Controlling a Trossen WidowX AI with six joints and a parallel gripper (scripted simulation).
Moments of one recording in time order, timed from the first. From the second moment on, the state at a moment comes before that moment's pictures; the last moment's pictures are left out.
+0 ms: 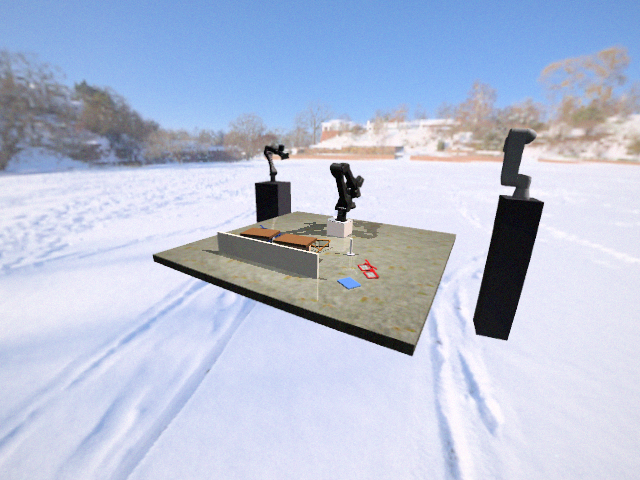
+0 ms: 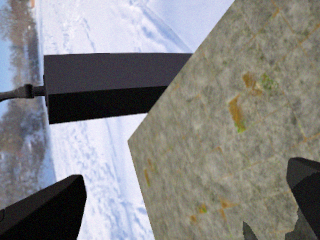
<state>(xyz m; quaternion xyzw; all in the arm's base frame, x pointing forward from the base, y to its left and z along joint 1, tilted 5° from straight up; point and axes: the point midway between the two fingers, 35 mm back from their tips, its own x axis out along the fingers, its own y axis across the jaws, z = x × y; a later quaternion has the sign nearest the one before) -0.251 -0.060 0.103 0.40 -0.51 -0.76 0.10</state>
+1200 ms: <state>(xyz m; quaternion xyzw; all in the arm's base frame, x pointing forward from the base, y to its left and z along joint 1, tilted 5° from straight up) -0.130 0.243 0.071 0.10 -0.71 -0.51 -0.46</state>
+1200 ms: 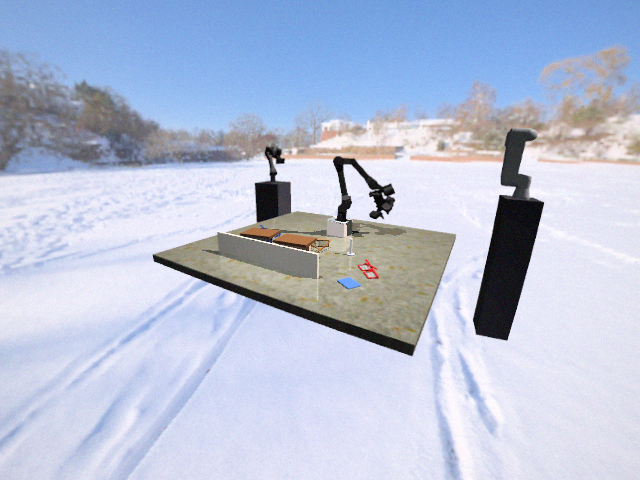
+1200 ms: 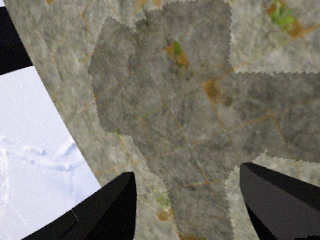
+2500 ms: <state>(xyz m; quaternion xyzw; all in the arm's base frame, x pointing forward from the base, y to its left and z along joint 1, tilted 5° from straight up) 0.280 0.002 0.019 -0.44 -0.59 0.37 -0.57</state>
